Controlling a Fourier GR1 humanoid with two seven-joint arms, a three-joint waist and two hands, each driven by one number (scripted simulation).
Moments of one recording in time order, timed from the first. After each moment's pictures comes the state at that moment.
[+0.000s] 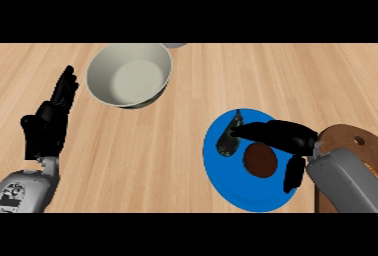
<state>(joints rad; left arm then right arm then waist) -0.22 0.35 -0.09 -1.58 -0.03 0.26 0.17 -0.42 -0.48 0.42 -1.33 0.62 0.63 -0.35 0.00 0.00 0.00</state>
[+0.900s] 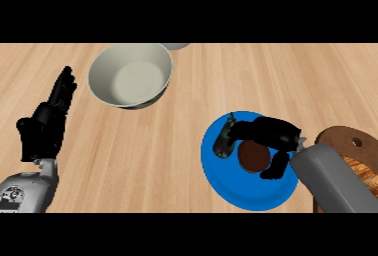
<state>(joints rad) -0.21 0.30 -0.02 -1.61 -0.09 0.19 0.17 -0.46 -0.36 0.38 -1.13 0.85 0.44 -0.61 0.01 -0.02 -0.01</state>
